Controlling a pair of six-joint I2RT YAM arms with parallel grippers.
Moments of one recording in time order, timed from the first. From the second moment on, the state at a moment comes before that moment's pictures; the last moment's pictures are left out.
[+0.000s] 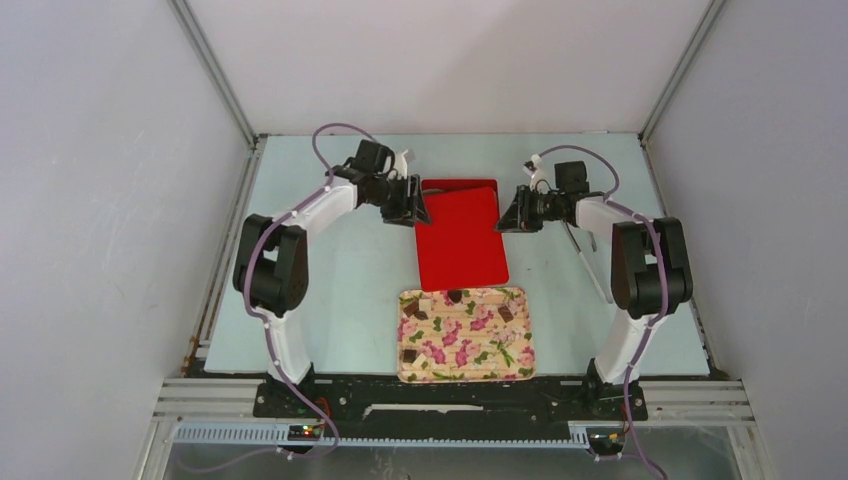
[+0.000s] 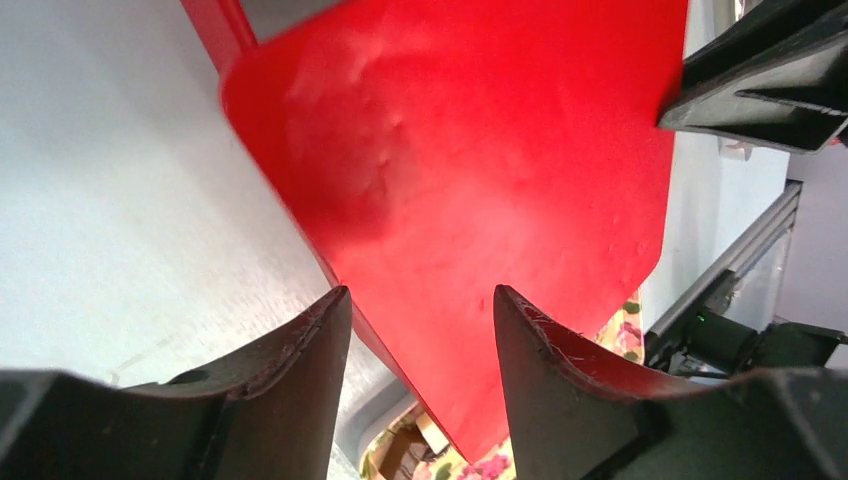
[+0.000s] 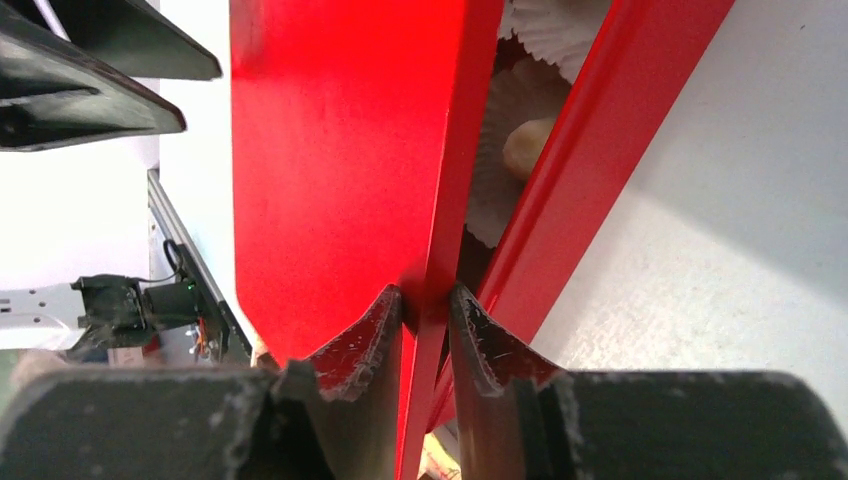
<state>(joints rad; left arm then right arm) -0.36 1.90 1.43 -0.51 0.54 -0.33 0.11 1.86 1.14 -0.19 -0.85 0.26</state>
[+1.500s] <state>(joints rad) -0.36 1.85 1.53 -0.57 0.42 -0.23 0.06 1.82 1.22 -0.25 -0.69 0.27</state>
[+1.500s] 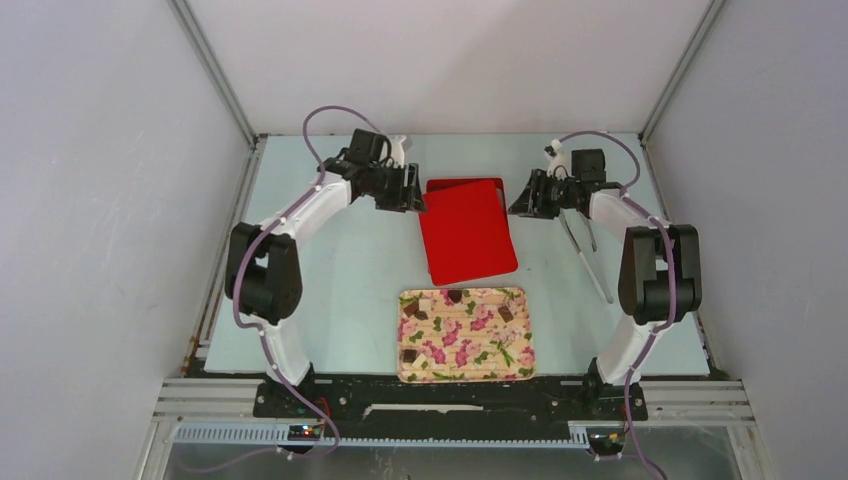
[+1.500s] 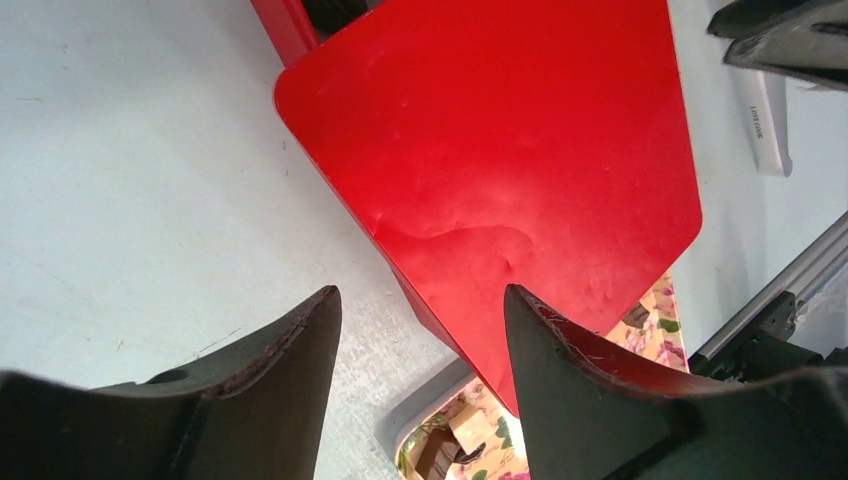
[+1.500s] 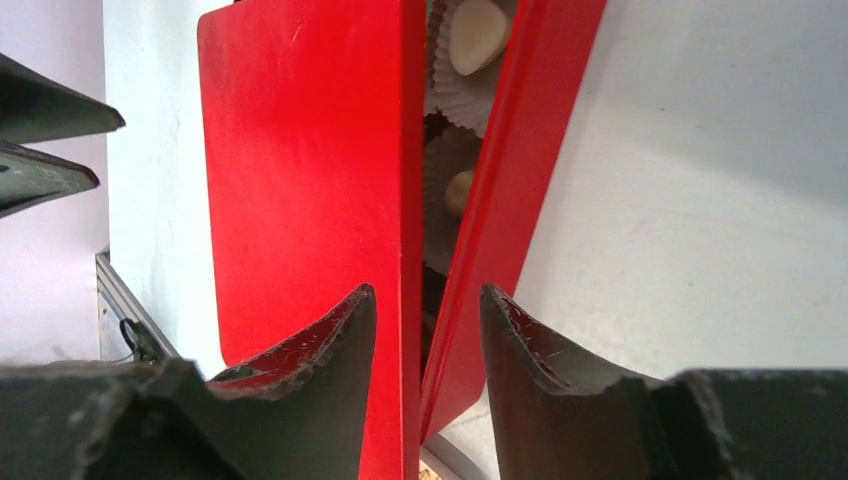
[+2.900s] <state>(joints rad) -0.40 2.15 1.74 -0.55 0.41 -0.28 0.08 1.98 1.34 -0.32 -0.77 0.17</state>
